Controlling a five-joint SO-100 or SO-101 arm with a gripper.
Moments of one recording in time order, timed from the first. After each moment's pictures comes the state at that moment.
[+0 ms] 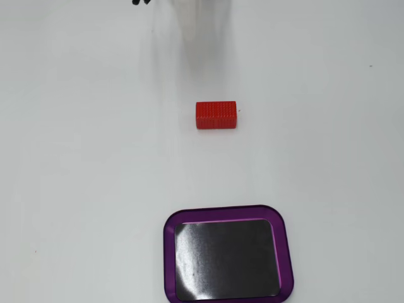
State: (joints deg) arm 6.3 136.2 128.4 64.5 0.2
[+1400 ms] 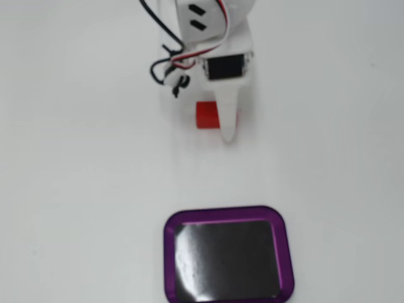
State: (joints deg) arm 0.4 86.0 107.5 52.4 -4.5
